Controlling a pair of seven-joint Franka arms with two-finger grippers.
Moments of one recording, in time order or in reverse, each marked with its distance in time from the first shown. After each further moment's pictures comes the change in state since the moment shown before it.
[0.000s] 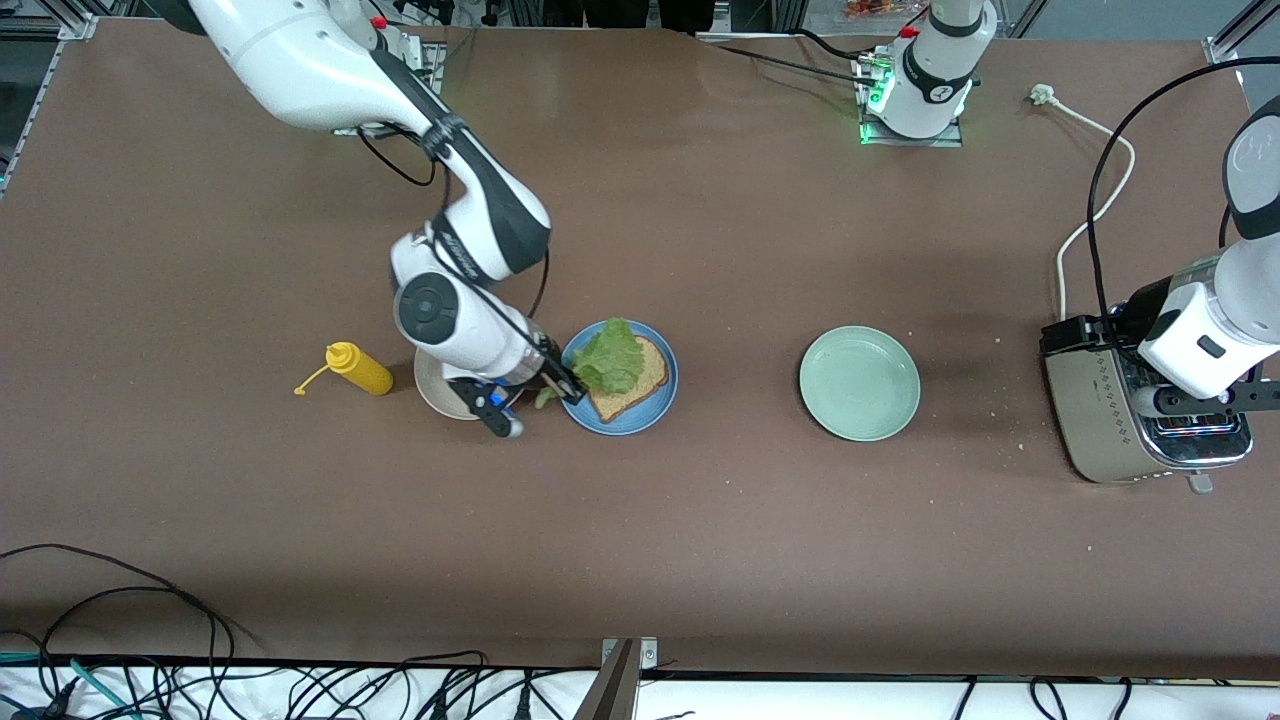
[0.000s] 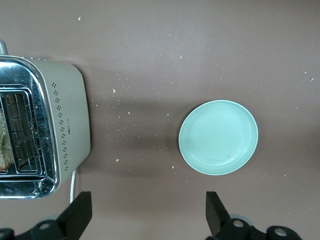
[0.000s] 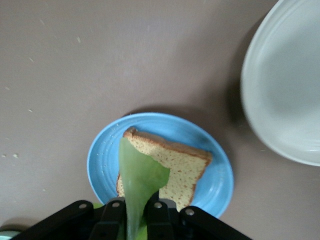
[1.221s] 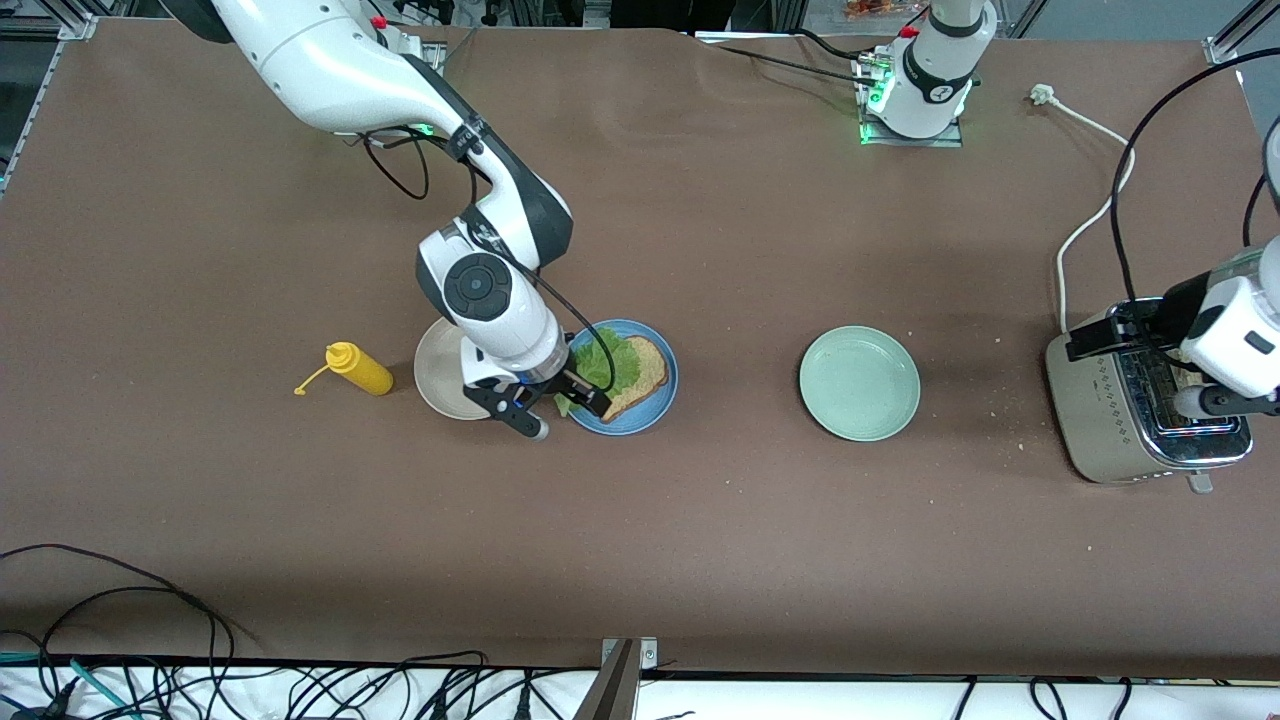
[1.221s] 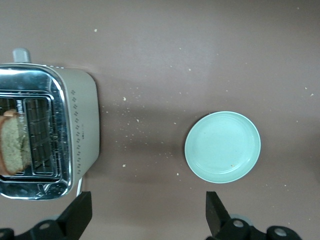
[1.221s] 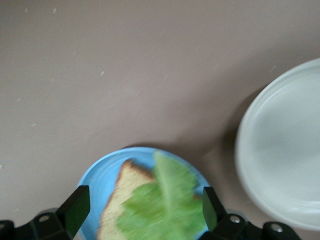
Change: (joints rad) left arm 0.032 0.000 0.004 0.039 0.000 0.000 0.001; right arm 0.053 0.004 -0.035 0.044 -0.243 -0.010 -0.010
